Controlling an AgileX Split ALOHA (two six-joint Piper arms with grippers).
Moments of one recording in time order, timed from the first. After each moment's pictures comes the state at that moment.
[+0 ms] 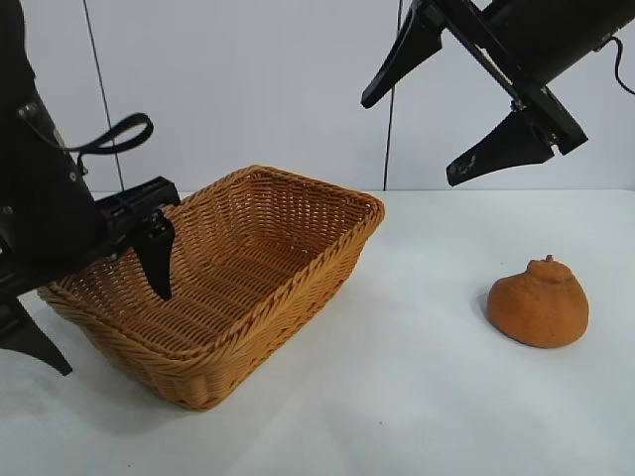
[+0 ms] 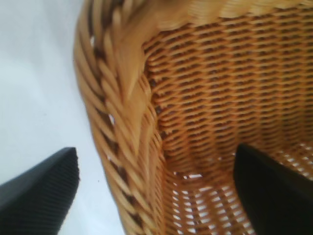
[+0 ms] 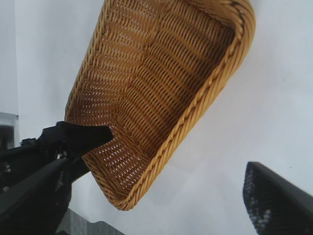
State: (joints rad) left arm -0.43 1.83 -0.98 -0.13 0.56 -1.12; right arm 0.23 1.69 -1.22 0.78 0.88 -0.22
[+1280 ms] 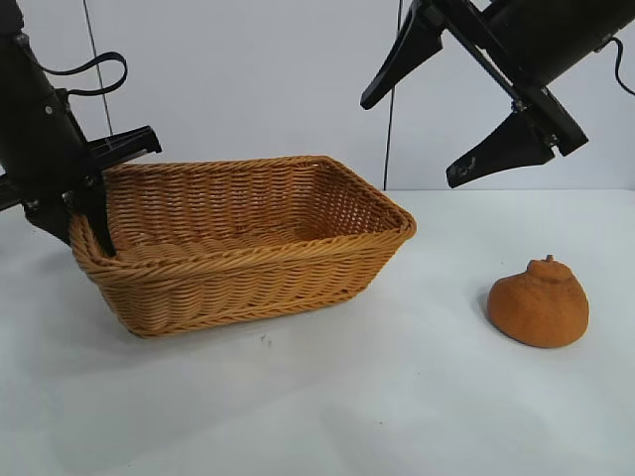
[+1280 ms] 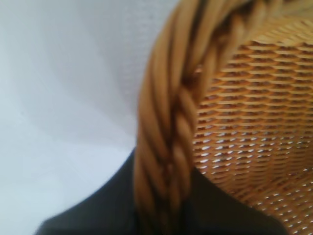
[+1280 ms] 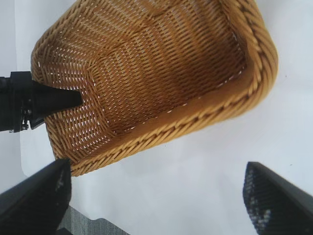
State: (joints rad) left arm -0.20 1.94 -1.38 -0.28 0.89 -0.44; right arm 0.23 1.69 -1.22 0.78 0.89 -0.21
